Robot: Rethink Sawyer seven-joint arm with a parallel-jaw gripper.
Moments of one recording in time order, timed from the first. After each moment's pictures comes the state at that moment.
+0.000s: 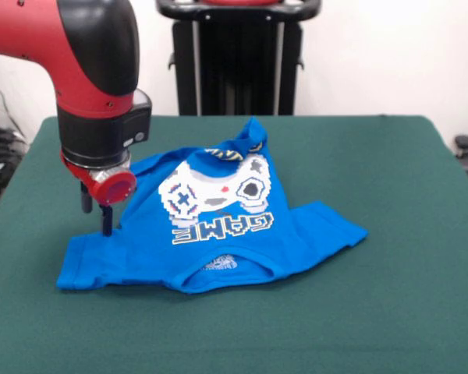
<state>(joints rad) -0.51 -0.43 0.09 1.39 -0.44 0.59 2.52</state>
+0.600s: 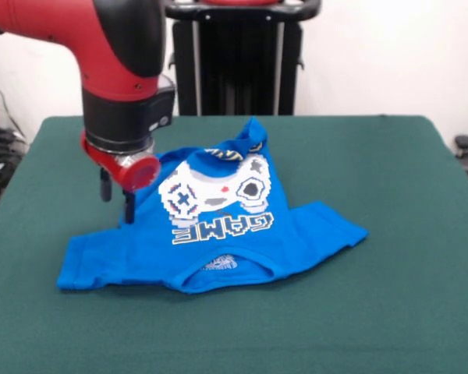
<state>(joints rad) -0.47 -0.49 0.09 1.45 -0.44 0.59 2.52</state>
